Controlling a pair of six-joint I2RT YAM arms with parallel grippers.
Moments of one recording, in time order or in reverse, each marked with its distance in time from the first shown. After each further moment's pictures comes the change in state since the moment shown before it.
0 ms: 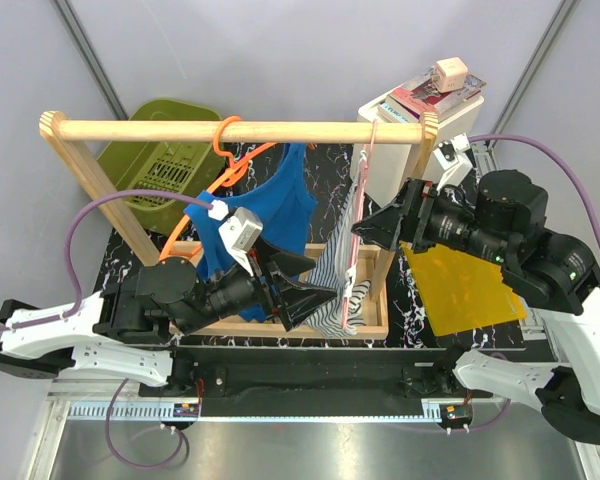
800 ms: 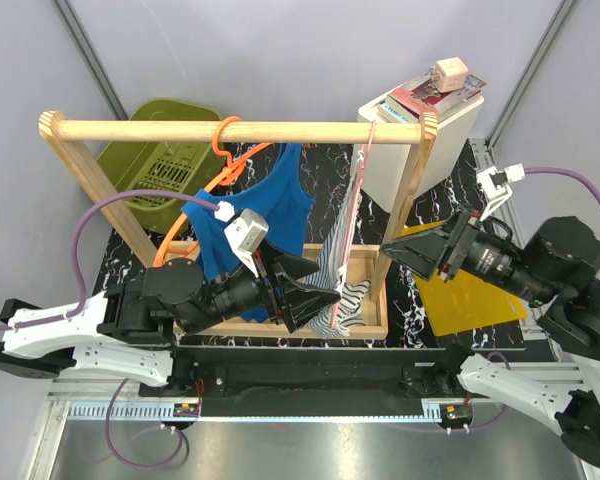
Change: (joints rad) left arm 0.000 0.010 -0.007 -0.002 0.007 -0.024; right arm 0.079 -0.217 -0.160 0.153 0.044 0.060
